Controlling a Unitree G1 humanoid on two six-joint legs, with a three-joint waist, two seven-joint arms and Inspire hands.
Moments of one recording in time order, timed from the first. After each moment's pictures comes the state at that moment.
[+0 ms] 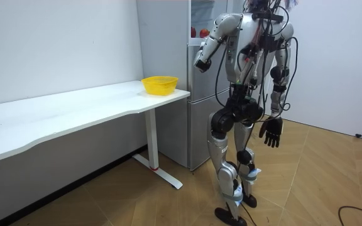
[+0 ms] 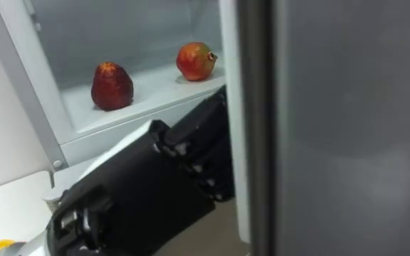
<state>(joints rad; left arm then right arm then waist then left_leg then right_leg) -0.25 0.35 -0.28 -0.55 -0.75 0.09 -0.60 0.11 -0.29 -0.02 1.32 -0.23 0.12 0.14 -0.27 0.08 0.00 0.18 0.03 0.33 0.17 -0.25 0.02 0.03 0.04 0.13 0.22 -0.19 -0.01</state>
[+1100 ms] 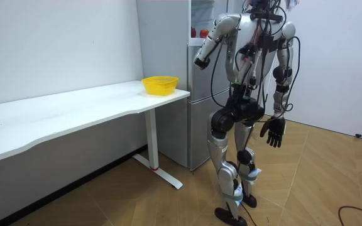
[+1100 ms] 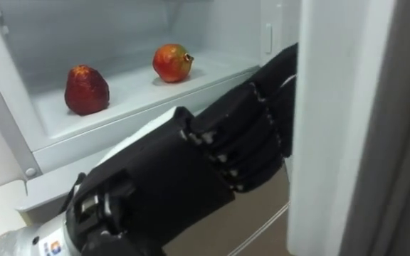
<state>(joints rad) -0.40 0.35 -0.31 -0.52 -0.75 0.11 -0.56 0.12 -0.31 -0.03 1.27 -0.20 0.12 0.14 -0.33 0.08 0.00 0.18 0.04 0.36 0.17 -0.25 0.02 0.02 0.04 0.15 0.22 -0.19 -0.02</state>
